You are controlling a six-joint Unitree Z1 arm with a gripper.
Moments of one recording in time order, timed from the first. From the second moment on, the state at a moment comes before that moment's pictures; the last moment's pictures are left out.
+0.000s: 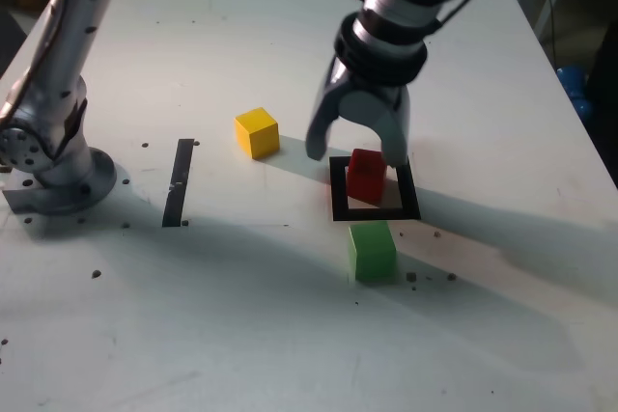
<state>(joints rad) -0.07 2.10 -1.62 1.39 0.09 0.06</state>
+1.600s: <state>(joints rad) 0.22 1.93 -1.14 1.14 0.02 -0.10</state>
